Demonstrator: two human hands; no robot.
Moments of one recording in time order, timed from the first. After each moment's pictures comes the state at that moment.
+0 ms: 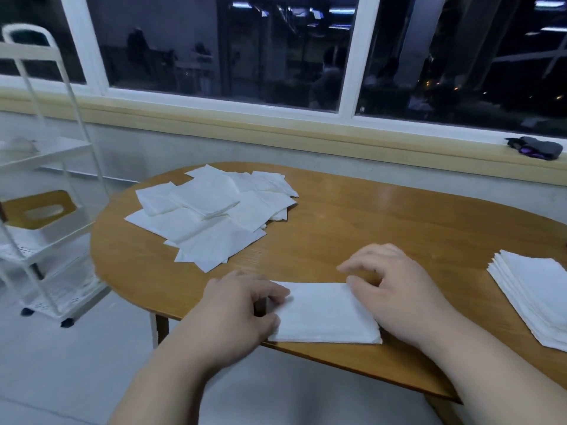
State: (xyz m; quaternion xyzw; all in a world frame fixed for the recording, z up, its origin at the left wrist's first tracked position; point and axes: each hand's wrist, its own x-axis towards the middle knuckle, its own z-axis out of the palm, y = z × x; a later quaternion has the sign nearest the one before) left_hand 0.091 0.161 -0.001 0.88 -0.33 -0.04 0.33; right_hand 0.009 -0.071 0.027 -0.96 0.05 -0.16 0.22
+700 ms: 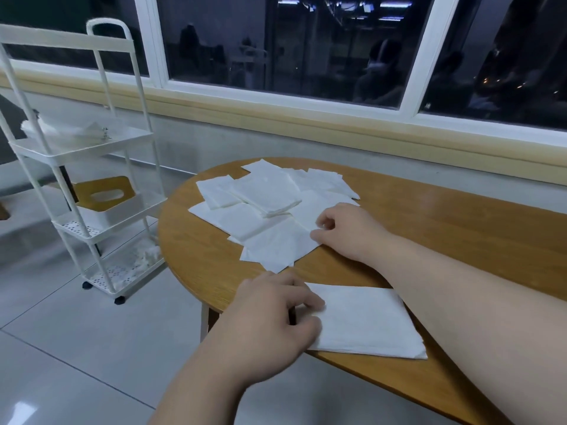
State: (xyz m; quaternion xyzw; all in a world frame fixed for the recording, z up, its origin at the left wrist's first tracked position) left_hand 0.111 0.206 -0.008 0.87 -0.32 0.00 0.37; right_hand 0.207 -0.012 0.017 -0.99 0.04 -0.06 0.14
